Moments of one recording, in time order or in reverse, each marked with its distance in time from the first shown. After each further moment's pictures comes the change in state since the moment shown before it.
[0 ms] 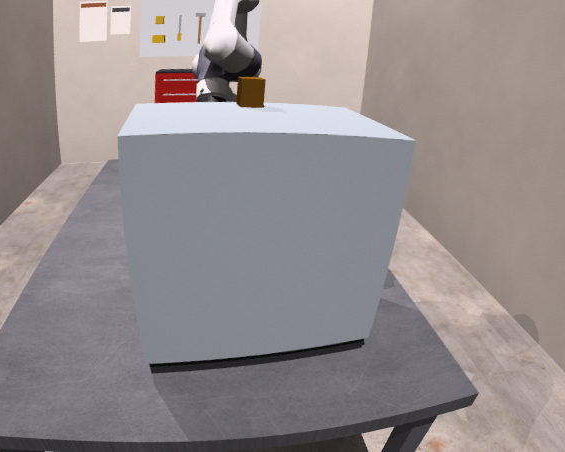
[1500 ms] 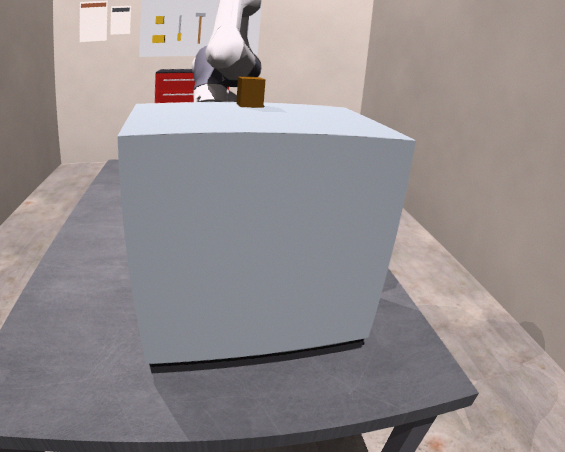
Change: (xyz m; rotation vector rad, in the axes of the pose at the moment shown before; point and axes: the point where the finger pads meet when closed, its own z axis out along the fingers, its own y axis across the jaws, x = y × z) arm 0.001 0.004 0.022 0.012 0.033 0.032
